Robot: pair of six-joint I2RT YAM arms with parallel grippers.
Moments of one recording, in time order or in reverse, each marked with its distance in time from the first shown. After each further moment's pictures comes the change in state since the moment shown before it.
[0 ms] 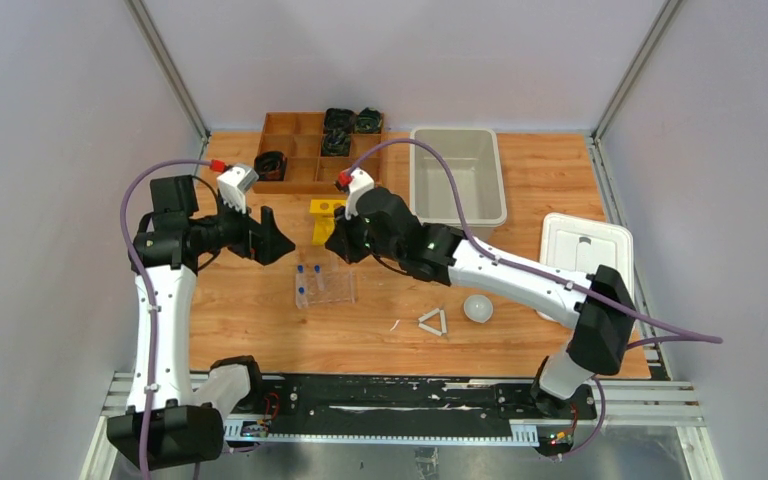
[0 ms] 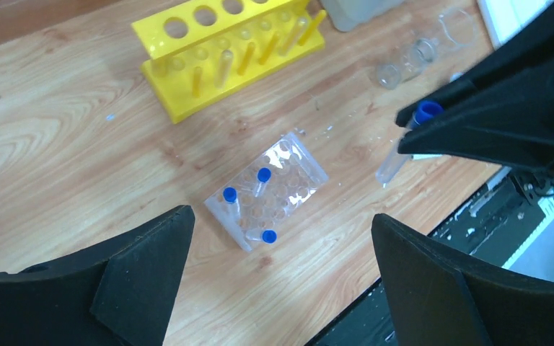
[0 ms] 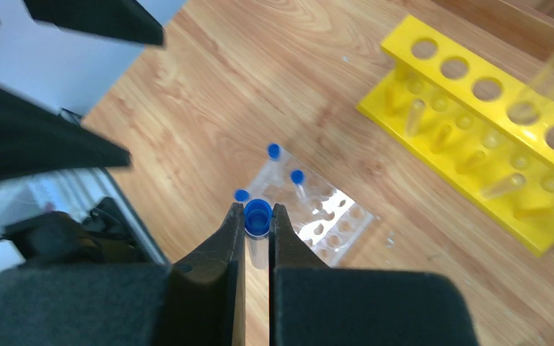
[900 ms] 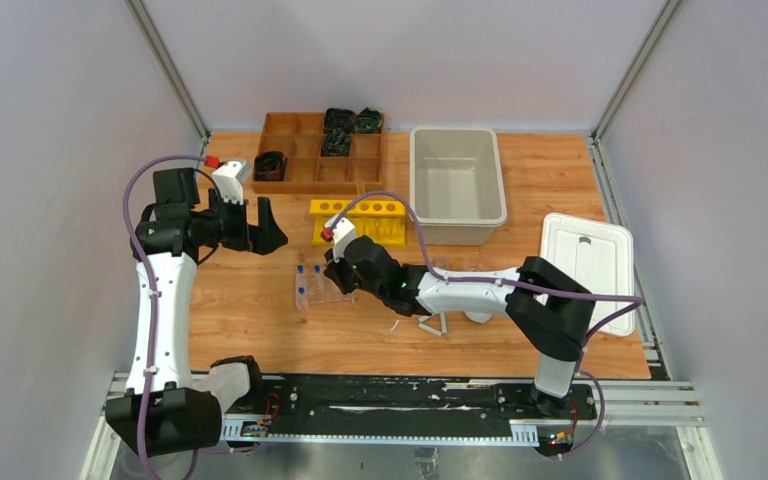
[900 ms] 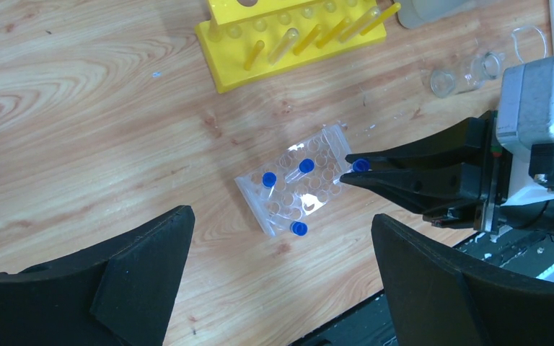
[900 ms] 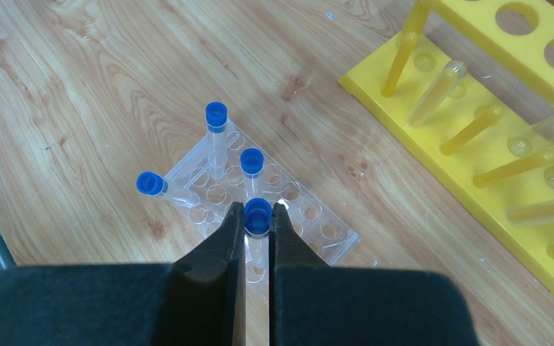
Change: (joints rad) left arm 0.000 0.083 0.039 0.000 -0.197 -0.108; right arm 0.058 0.158 -0.357 0.521 0.104 -0.216
